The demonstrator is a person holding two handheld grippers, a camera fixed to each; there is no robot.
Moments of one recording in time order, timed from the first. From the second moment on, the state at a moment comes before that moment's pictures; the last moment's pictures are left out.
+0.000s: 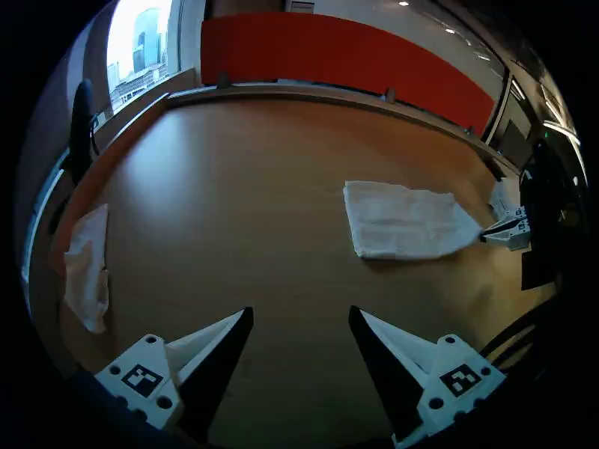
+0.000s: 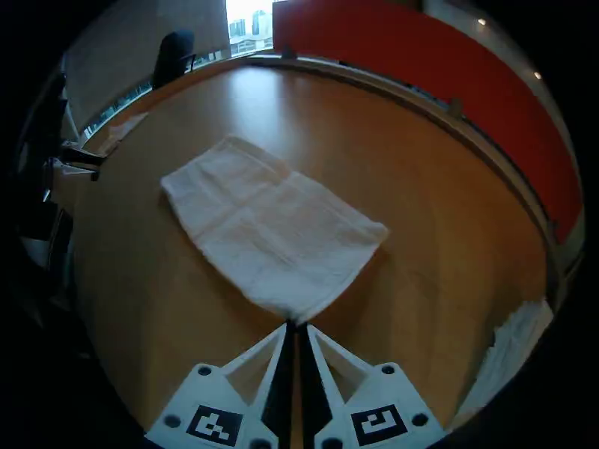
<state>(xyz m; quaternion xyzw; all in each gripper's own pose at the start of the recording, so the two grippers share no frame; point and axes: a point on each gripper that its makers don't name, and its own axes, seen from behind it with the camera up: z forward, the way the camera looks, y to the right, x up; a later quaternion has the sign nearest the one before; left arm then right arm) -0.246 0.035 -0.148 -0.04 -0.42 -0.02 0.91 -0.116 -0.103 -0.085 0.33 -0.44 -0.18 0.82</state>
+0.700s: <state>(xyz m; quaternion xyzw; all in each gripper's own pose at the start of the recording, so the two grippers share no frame) -0.241 0.037 -0.150 -0.04 -0.41 -0.02 0.91 -0.058 -0.111 -0.061 0.34 -0.38 -0.19 0.84</state>
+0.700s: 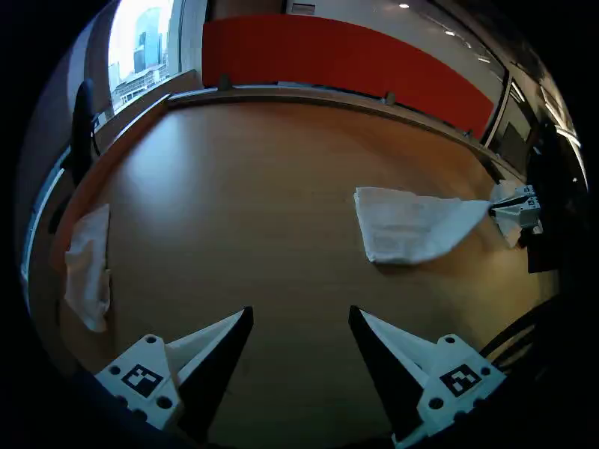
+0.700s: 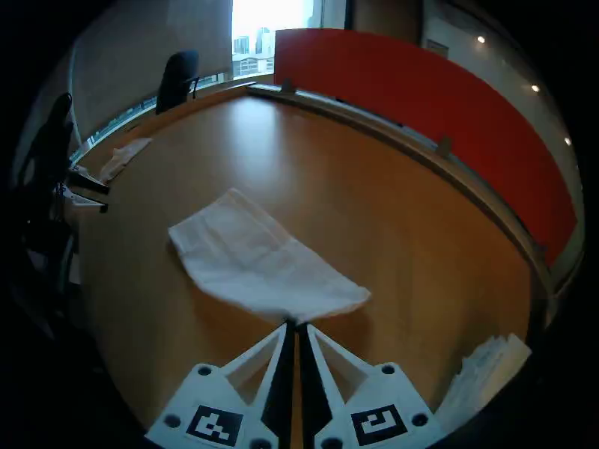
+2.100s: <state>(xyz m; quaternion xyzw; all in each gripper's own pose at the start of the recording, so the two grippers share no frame) -0.234 0.033 -0.174 0.00 -0.40 -0.07 0.91 -0.081 -0.318 -0.046 0.54 -0.35 -0.28 0.71</state>
